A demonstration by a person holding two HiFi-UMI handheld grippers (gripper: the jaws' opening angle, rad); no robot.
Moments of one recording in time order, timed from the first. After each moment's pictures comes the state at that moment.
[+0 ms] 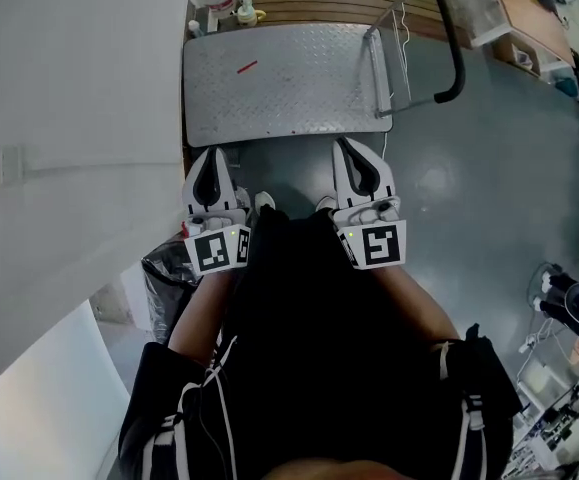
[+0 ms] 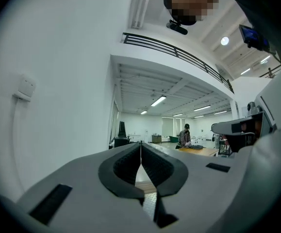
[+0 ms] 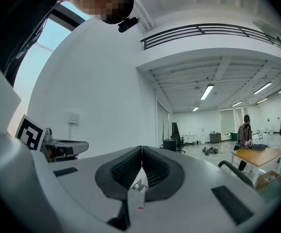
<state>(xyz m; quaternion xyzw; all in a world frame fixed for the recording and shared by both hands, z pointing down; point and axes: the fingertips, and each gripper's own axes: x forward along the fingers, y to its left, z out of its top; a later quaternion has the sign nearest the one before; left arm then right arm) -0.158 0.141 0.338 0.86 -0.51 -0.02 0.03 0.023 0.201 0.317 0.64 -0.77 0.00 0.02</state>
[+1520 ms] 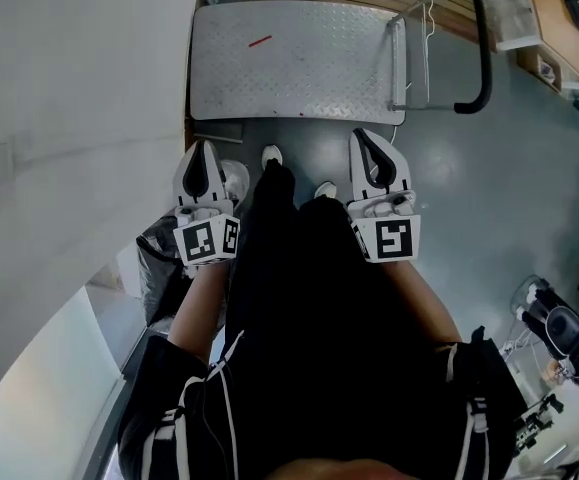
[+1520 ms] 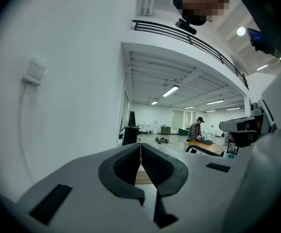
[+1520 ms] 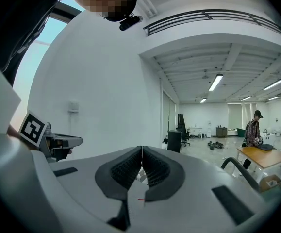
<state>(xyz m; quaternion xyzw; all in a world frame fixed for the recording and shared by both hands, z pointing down) -0.182 0.094 0.381 0.82 -0.56 0.02 0.08 0.048 0.141 0.347 0.60 -0.79 0.04 0.07</state>
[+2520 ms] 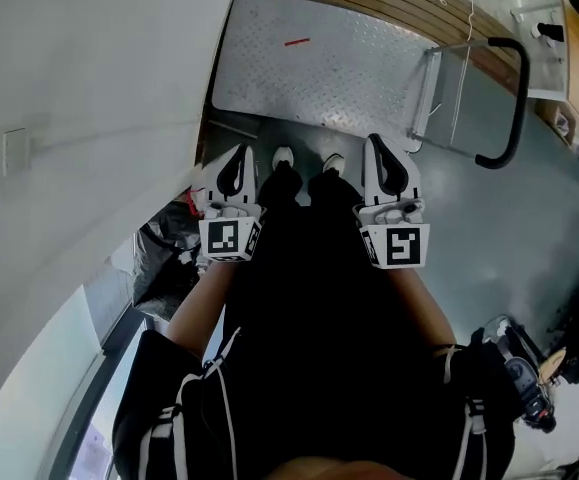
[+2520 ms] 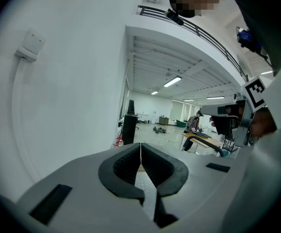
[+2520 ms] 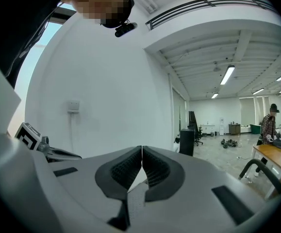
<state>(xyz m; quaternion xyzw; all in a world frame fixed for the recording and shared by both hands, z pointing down) -0.198 0.054 0.431 0.83 -0.54 0.06 0.15 -0.007 0.045 0.352 0.55 -0.83 0.05 0.08</state>
